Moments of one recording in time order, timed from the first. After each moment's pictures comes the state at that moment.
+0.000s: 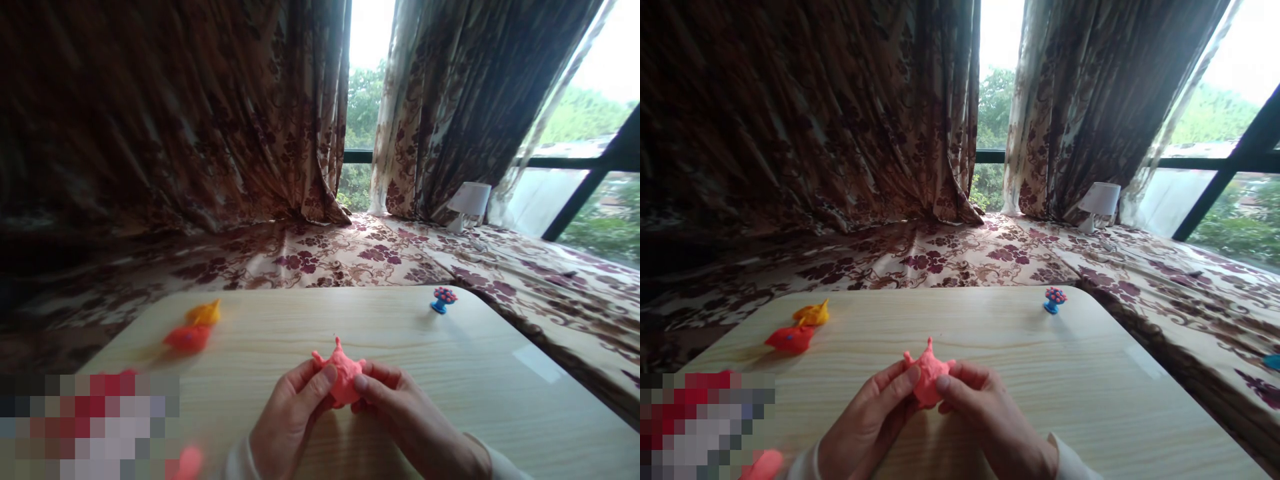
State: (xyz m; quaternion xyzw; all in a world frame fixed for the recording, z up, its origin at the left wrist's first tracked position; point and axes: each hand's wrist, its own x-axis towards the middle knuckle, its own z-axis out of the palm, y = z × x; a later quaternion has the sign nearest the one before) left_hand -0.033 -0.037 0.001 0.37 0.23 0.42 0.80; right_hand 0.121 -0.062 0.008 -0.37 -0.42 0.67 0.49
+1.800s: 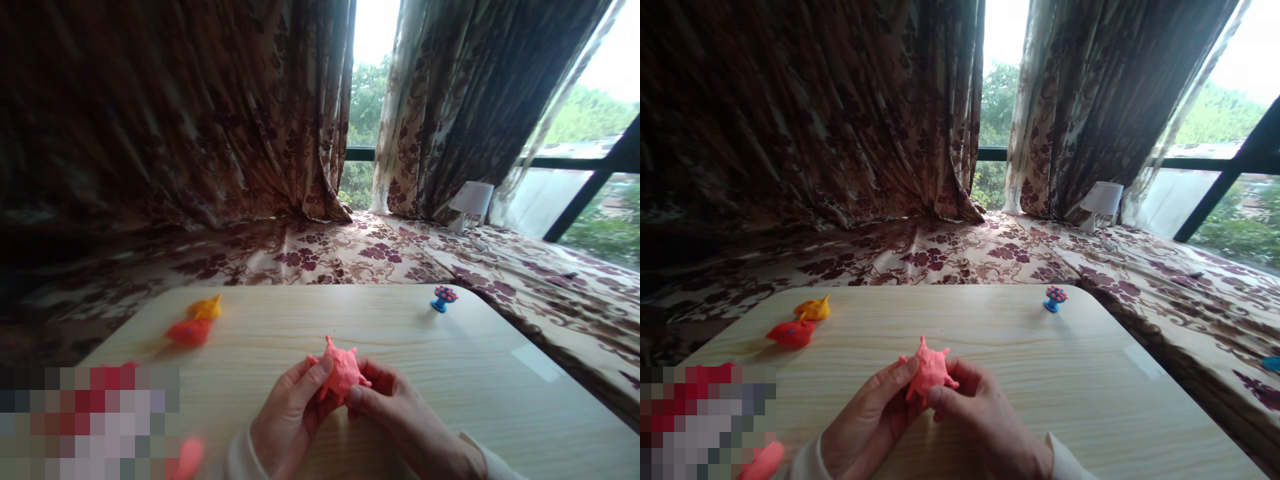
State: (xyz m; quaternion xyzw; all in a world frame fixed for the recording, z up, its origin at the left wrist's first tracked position) left_hand -0.027 -0.040 0.006 0.26 0.27 0.44 0.81; right_hand 0.117 -0.061 0.013 -0.37 -0.47 0.65 0.46
